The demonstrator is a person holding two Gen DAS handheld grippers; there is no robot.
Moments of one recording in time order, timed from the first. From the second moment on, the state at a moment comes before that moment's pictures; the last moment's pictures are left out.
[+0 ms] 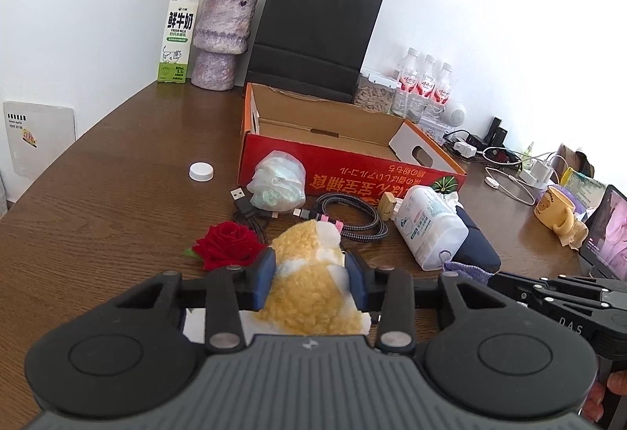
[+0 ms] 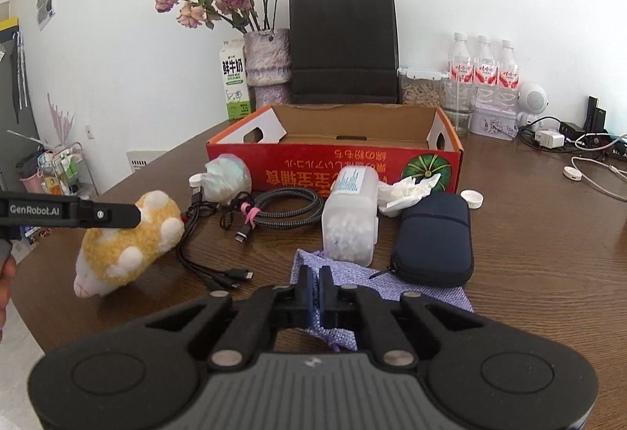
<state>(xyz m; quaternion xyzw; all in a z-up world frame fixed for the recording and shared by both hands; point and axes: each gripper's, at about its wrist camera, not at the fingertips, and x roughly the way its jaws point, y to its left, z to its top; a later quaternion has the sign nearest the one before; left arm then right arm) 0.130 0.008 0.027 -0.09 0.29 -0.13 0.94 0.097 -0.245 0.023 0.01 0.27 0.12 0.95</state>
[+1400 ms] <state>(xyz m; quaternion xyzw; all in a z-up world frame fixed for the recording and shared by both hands) 0.157 -0.029 0.022 0.02 0.41 -0.18 0.89 0.139 -0.242 0.014 -0.01 0.40 0.16 0.90</state>
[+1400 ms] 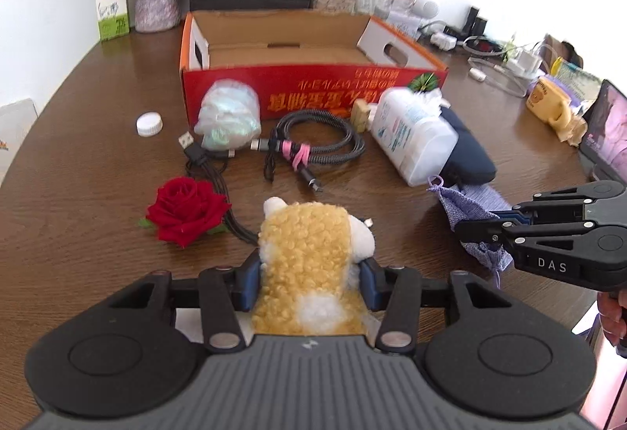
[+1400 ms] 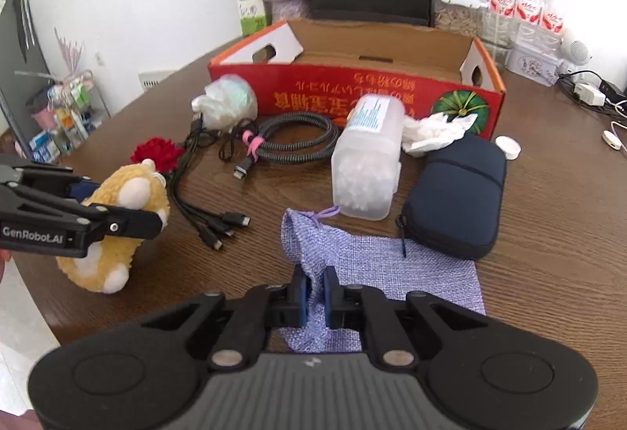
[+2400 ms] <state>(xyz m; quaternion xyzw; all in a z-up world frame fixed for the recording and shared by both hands) 0.292 -0.059 0.147 -0.10 0.23 -0.14 0.96 0.285 -0.267 0.150 0.05 0.20 0.09 0.97</state>
